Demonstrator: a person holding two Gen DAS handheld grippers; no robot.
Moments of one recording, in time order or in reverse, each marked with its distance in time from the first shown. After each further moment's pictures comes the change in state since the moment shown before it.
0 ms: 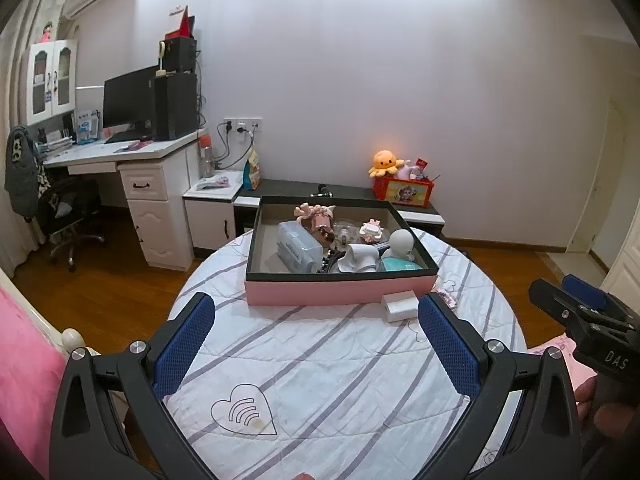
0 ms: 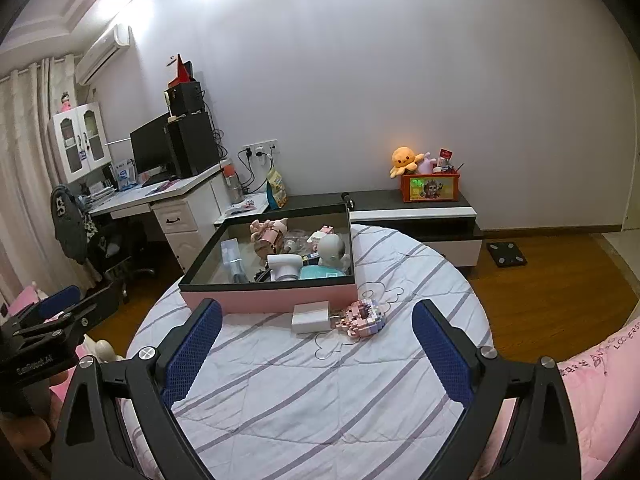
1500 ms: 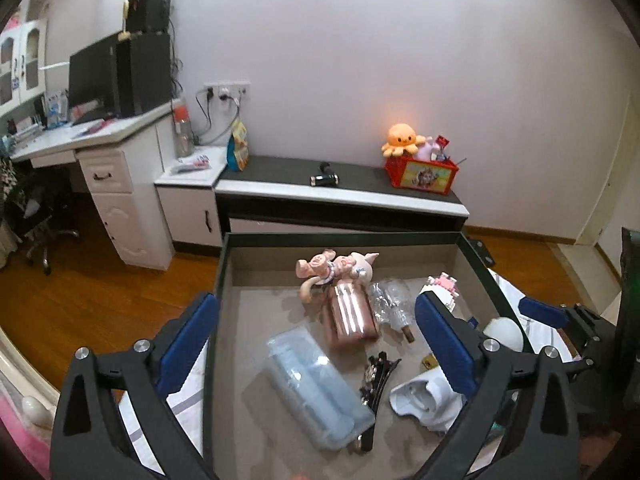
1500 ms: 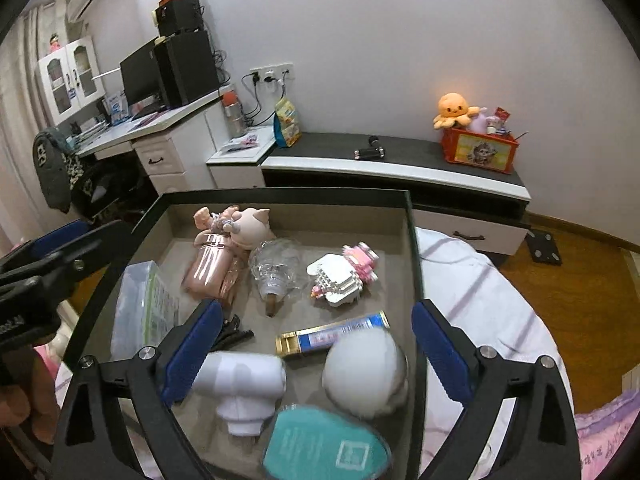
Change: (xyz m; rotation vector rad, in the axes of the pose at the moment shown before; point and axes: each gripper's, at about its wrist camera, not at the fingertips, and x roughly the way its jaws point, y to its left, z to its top) left arm 0.253 0.027 0.094 0.000 0.127 -0.017; right arm 0.267 0.003 0.068 -0.087 0.268 0.048
